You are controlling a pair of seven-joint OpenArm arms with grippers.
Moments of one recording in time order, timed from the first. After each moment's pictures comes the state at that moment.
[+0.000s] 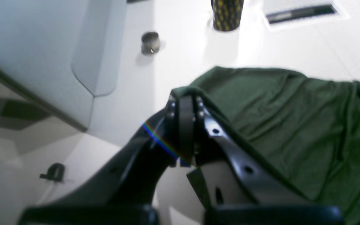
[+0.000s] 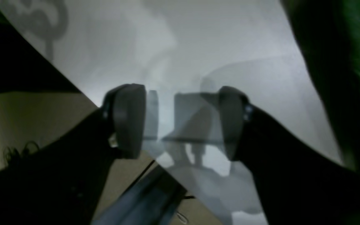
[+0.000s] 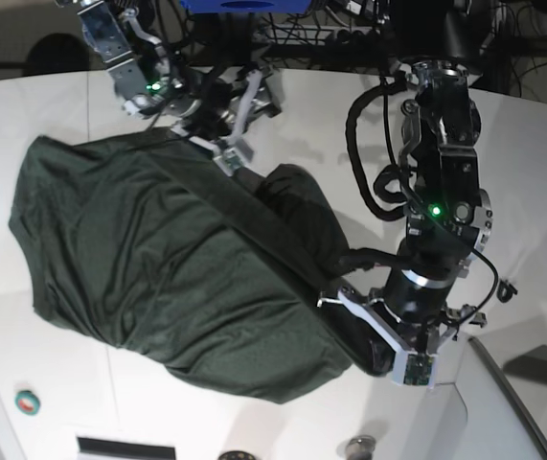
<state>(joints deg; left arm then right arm) -4.1 -2.4 1.2 111.2 4.4 -6.3 44.1 -13.4 4.4 -25.0 83.9 16.9 16.4 -39.9</state>
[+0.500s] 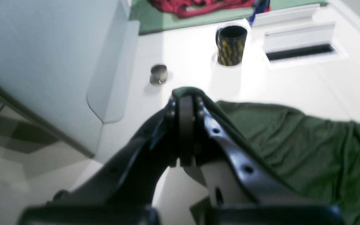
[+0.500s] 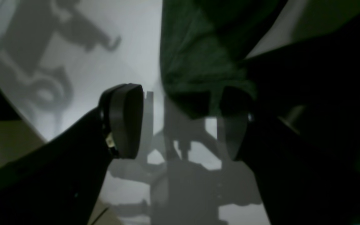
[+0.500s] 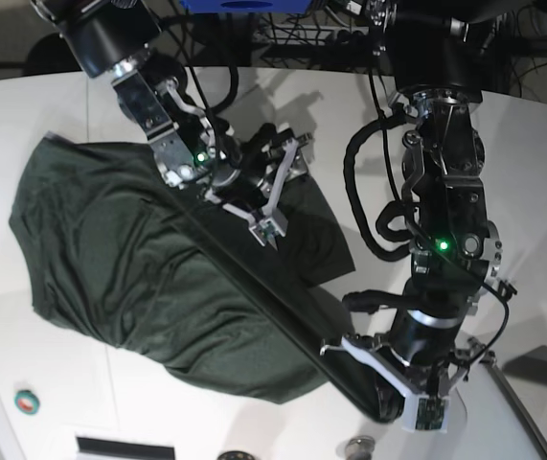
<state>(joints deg) -10.7 -1.0 0.5 111.2 4.3 -6.1 44.1 2.6 0.3 -29.9 71.7 17.9 8.5 -38.9</state>
